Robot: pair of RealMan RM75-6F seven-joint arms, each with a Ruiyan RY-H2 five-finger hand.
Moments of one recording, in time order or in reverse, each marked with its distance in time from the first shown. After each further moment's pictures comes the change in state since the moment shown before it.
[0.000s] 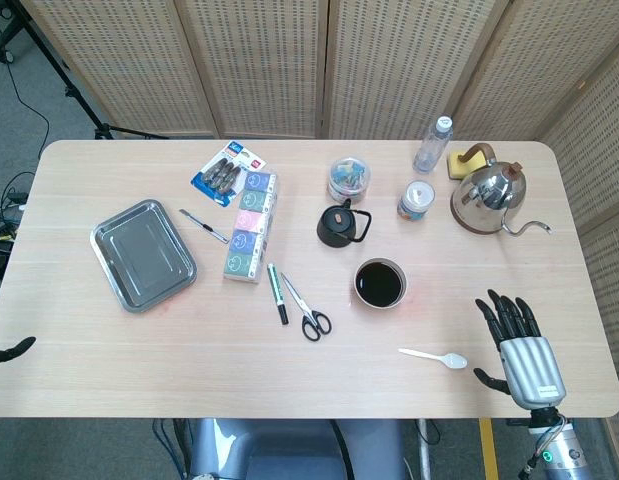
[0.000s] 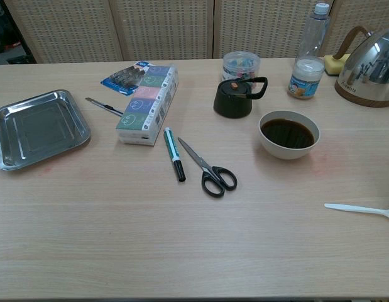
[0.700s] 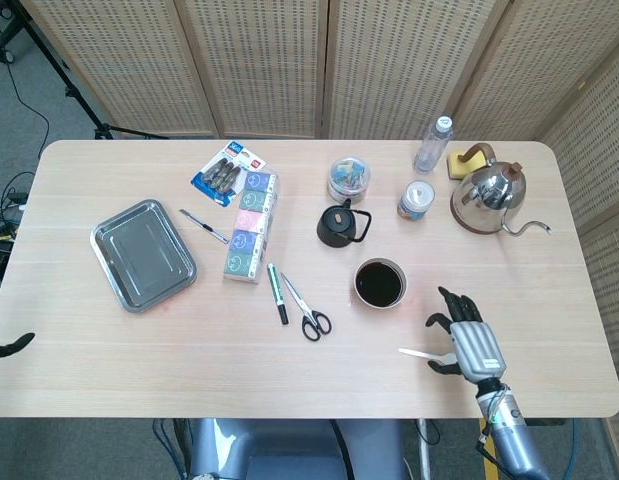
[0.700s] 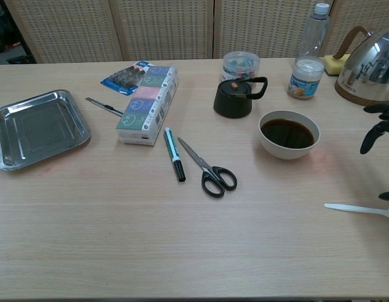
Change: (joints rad) left arm -0.014 0.007 -0.014 0.001 -0.037 -0.026 -0.016; right arm 0.138 -0.185 0.083 0.046 0.248 -0.280 -0.009
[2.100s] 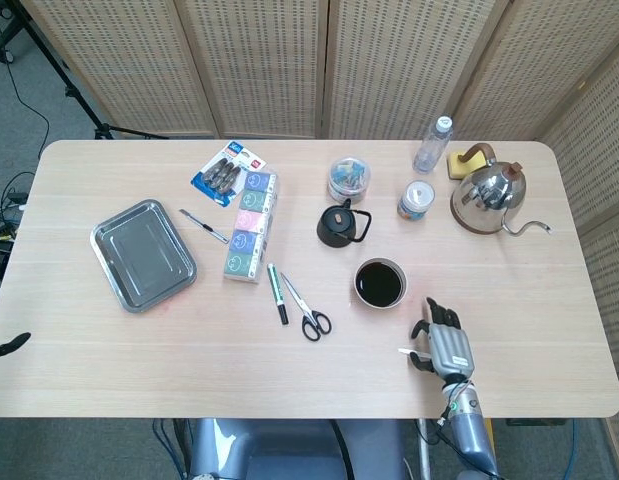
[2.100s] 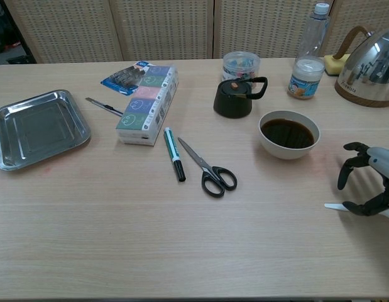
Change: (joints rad) left arm -0.002 0.024 0.003 0.012 0.004 -0.018 -0.056; right arm 0.057 -0.228 0.045 0.045 0.379 0.001 -0.252
